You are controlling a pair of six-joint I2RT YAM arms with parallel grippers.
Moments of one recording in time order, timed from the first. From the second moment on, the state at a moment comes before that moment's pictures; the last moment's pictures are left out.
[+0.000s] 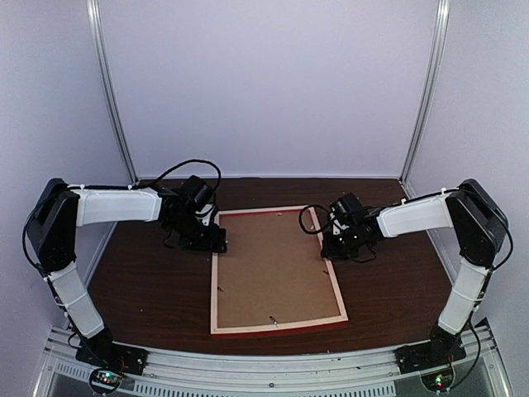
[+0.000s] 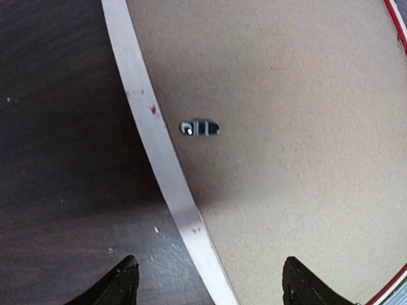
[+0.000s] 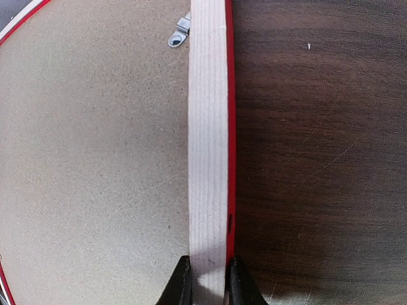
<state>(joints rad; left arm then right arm) -0.64 1.75 1.19 -0.58 0.06 -0.43 0.58 1.80 1.01 -0.24 -0.06 0.57</state>
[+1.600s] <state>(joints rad) -0.52 2.14 1.58 -0.66 0.03 -0.24 0.60 1.78 0.98 -0.20 -0.05 0.60</state>
